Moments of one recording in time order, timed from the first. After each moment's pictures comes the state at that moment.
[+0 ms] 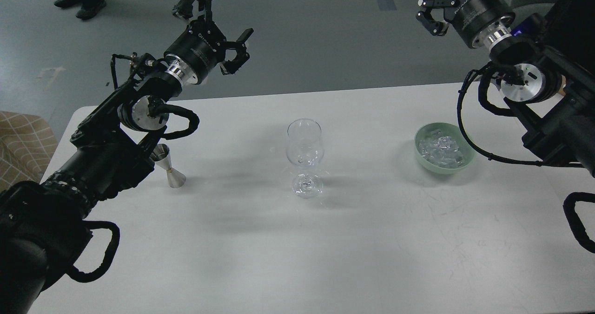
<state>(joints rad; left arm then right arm) -0.98 0.15 -0.81 -0.54 0.13 -0.49 -0.15 1.00 -0.31 0.76 0.63 -0.05 0.37 0.25</state>
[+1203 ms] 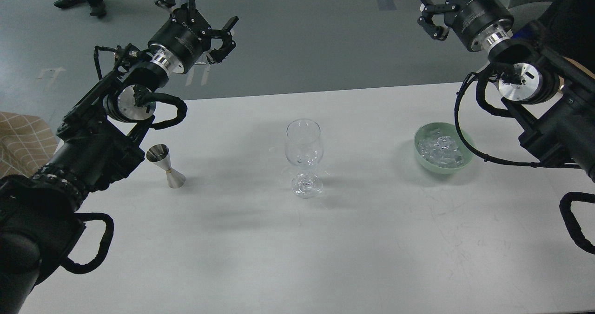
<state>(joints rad) -1.02 0.18 -0.85 -0.51 0.12 -0.48 -0.13 1.00 -0.29 0.76 0.61 -0.04 0.33 0.23</state>
